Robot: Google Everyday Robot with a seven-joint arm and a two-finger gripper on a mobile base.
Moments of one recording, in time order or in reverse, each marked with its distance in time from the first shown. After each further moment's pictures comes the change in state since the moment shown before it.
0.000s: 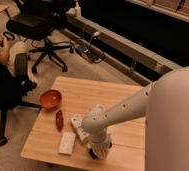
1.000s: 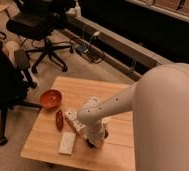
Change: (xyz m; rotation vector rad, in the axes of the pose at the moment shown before) arm -0.059 0.016 -0.017 0.014 -0.078 -0.004
